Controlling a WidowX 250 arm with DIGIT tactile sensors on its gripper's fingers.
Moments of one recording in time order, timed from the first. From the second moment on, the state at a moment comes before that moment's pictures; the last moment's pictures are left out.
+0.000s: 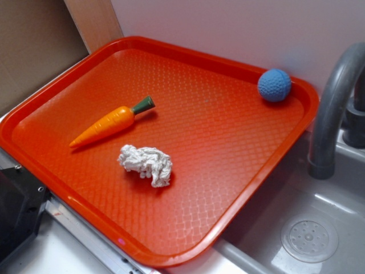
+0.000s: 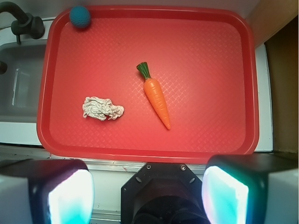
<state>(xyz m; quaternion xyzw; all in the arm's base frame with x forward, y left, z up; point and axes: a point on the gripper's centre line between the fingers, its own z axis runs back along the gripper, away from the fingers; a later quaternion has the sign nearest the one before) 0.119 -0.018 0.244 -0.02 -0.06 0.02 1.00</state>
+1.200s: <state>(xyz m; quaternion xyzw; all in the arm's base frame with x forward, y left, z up) 0.184 -0.087 0.160 -0.05 -0.13 -0.46 0.88</state>
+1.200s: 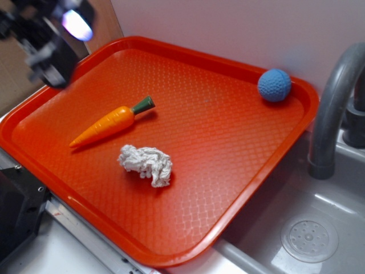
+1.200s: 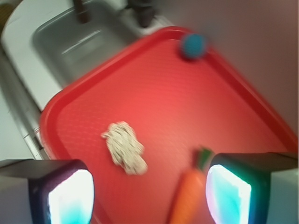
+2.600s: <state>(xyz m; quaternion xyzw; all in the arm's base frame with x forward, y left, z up) 0.185 -0.106 0.026 0.03 0.06 -0.60 0.80</state>
